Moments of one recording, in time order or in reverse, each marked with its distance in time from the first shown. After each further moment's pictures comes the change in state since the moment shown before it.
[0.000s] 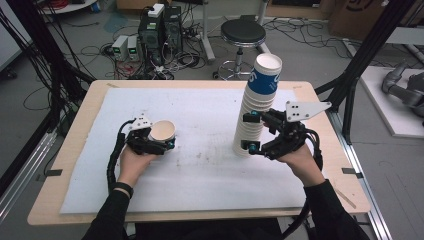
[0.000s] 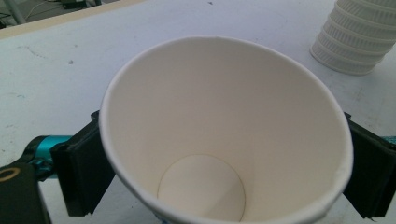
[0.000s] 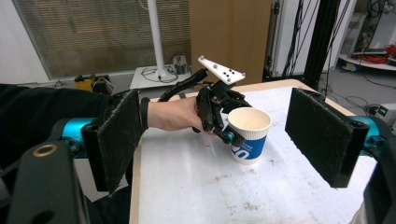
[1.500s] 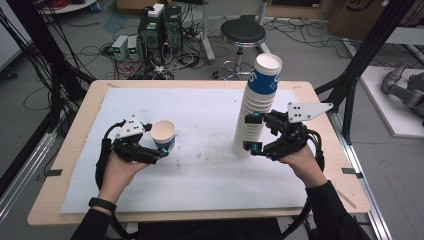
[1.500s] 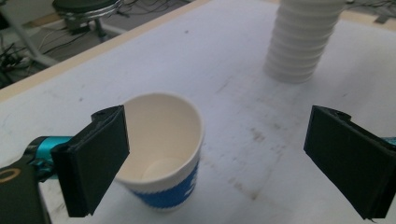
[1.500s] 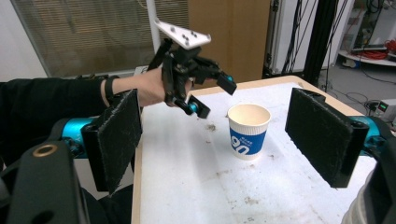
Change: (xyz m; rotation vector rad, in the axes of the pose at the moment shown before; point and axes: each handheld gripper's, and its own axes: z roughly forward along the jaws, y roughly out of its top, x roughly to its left) left arm -0.051 0.041 -0.065 -0.031 -0.010 0.119; right arm 0.000 -0.003 -0.005 0.009 -0.001 0.018
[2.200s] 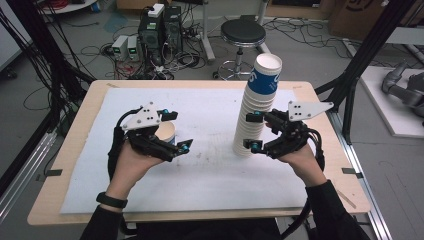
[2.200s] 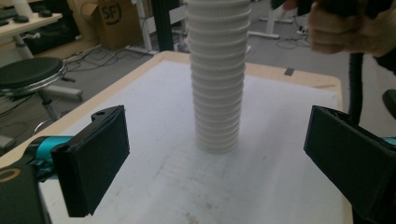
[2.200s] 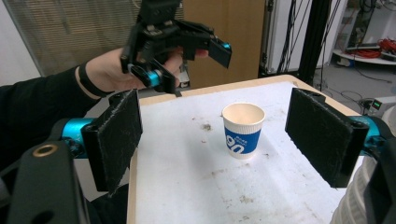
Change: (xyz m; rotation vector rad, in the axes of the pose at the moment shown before) left arm -0.043 0.070 0.001 -0.161 -0.209 0.097; right arm -0.004 0.000 0.000 -0.001 -0.020 0.004
